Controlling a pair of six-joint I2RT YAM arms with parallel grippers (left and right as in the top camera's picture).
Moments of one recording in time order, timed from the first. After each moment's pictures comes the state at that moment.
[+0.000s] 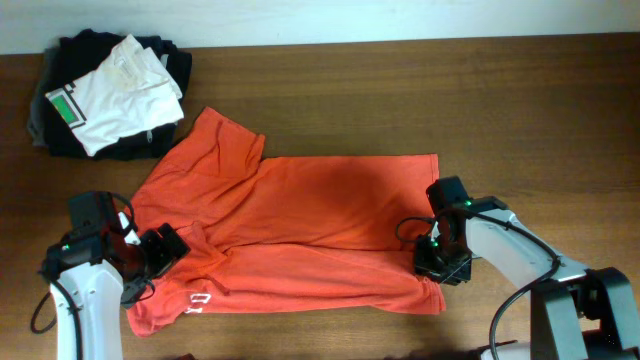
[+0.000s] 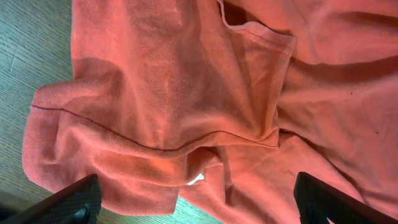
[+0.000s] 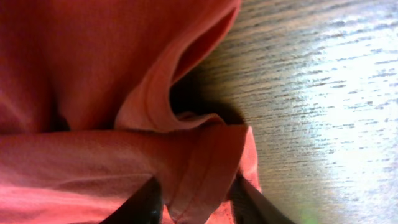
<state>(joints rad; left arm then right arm) 0.37 1.22 0.86 -1.06 0.12 -0.36 0.18 1.56 0.74 -0.86 -0.19 0.46</state>
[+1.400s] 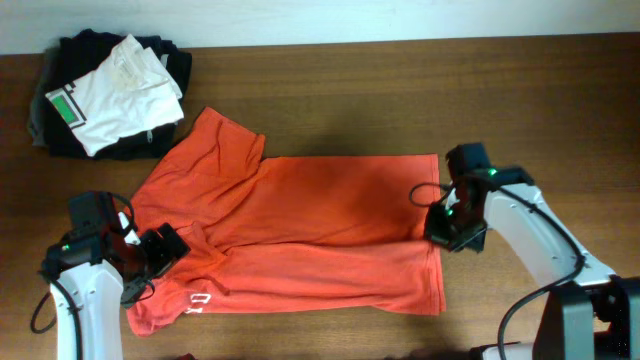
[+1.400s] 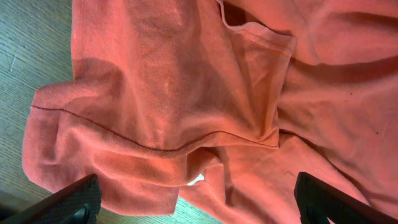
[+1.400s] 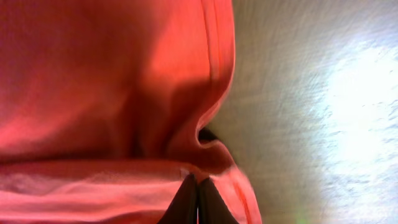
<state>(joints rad) 0.37 1.22 0.86 -1.06 0.12 -0.36 0.08 1.56 0.99 -1.01 -0.17 0.44</state>
